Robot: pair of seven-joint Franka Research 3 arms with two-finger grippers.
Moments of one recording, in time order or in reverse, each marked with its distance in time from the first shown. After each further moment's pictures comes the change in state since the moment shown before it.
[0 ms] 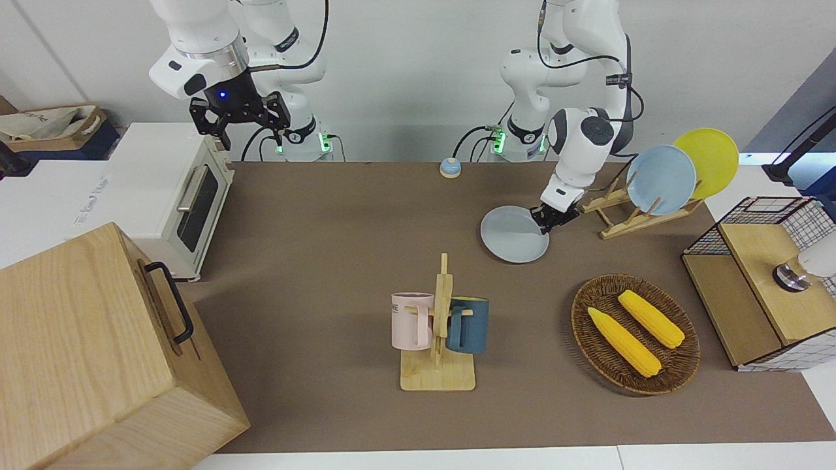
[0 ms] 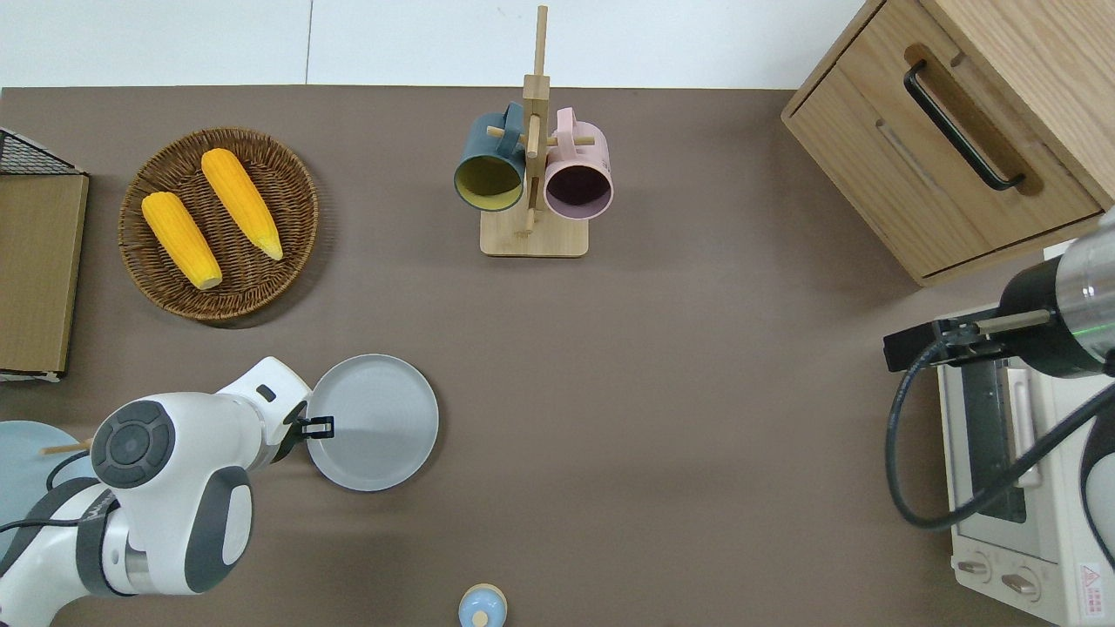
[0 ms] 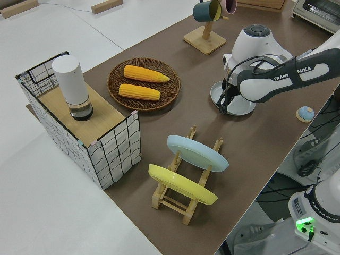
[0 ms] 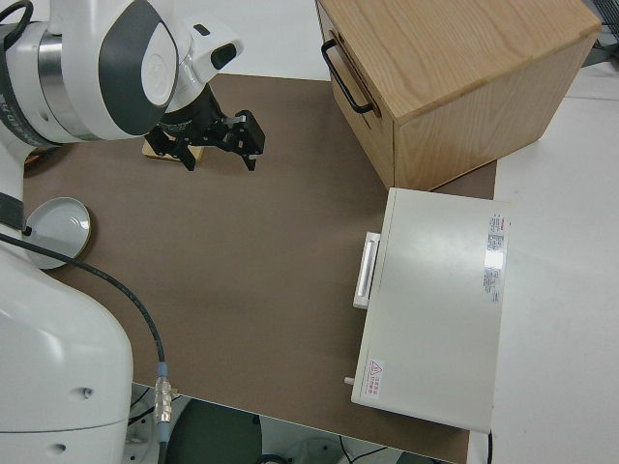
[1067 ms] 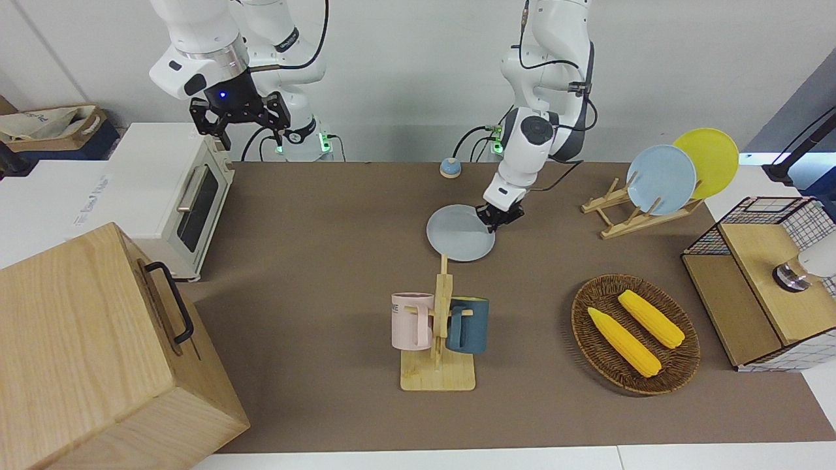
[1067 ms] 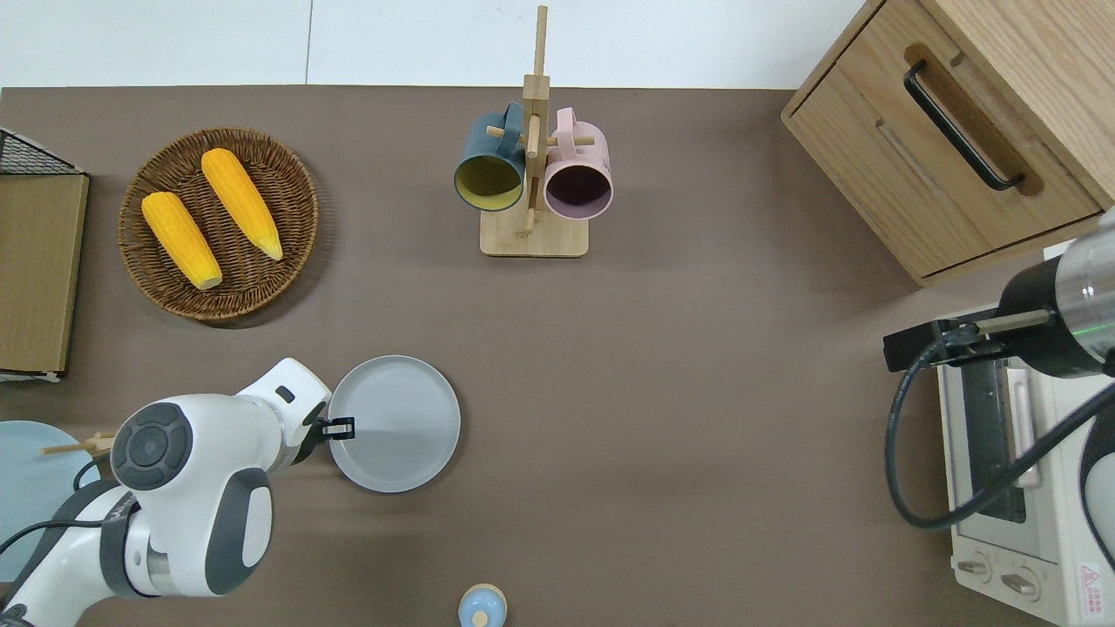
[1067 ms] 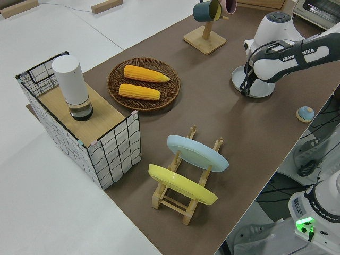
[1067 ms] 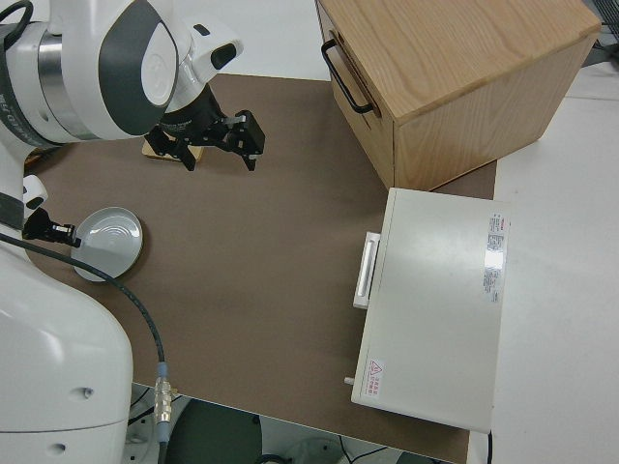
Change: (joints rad) left arm -0.310 0.083 -0.002 0.084 -0.097 0.021 -0.275; right arm 0.000 0.000 0.000 0.000 0.000 0.000 0.000
